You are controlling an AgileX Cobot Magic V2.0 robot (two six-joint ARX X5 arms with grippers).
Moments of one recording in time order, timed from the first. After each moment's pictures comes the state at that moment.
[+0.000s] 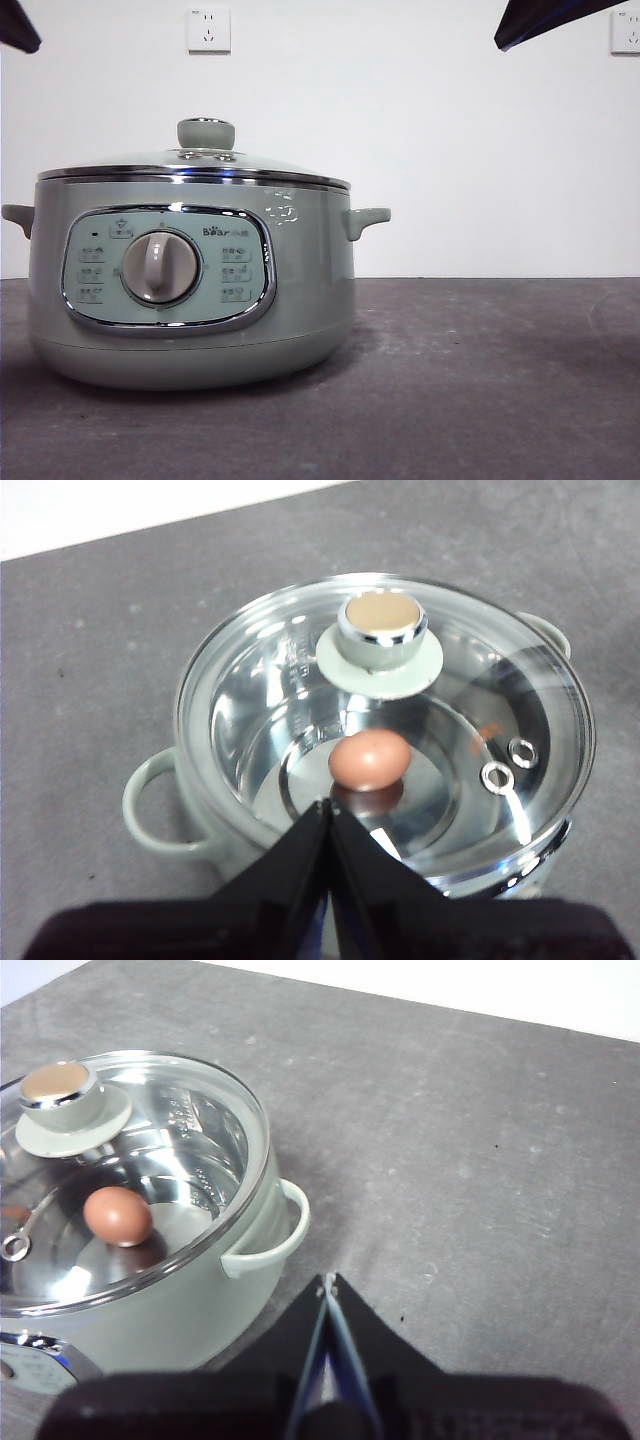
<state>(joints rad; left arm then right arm) -0.57 0.63 0.72 -0.54 -0.18 -0.07 0.74 0.86 0.80 -0.38 0.26 0.10</state>
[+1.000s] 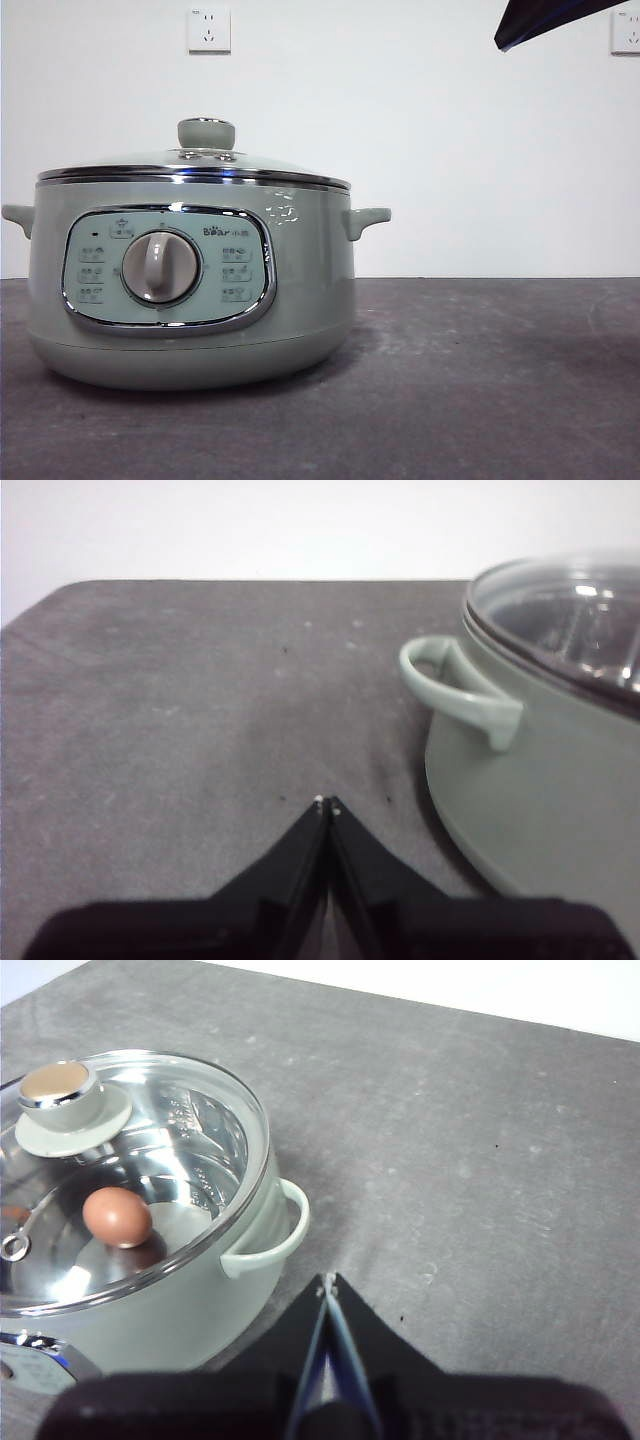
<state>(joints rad) -0.02 0.00 0.02 -0.20 0.01 -0.02 0.74 0.86 0.80 -0.38 0.26 0.10</state>
